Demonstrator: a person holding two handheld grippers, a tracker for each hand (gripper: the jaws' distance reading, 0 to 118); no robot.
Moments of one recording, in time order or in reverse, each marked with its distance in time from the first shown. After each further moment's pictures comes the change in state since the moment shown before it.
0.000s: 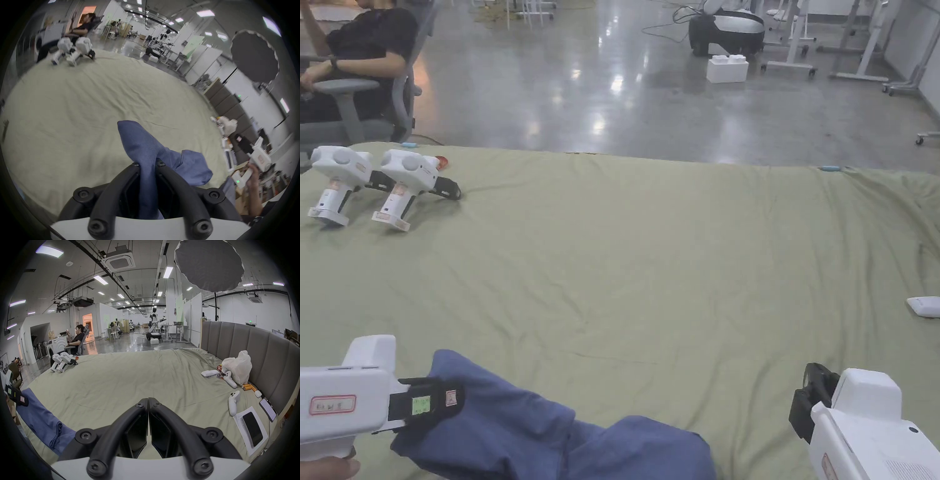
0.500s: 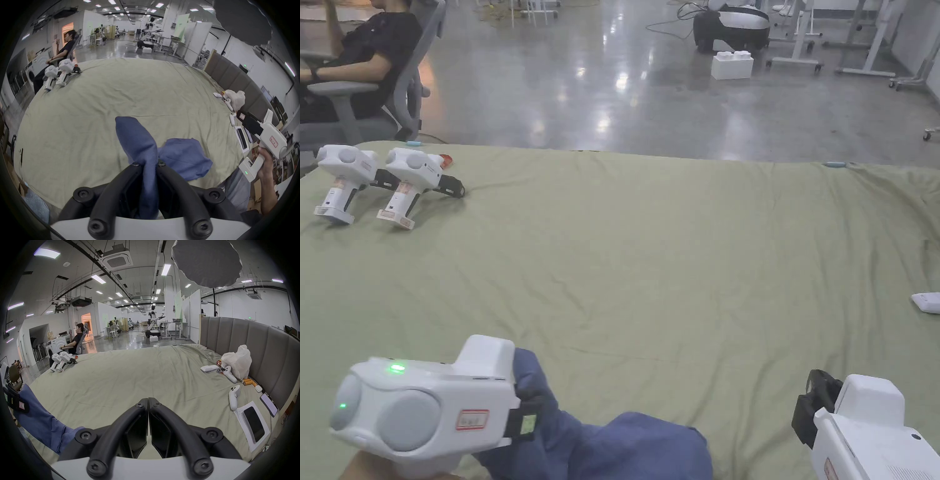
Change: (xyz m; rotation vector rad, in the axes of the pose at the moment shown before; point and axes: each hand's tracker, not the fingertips) left arm 0.121 -0.015 -0.034 -0.078 0.084 -0.211; right arm 0.006 -0.010 0.002 -0.024 -0.005 -0.022
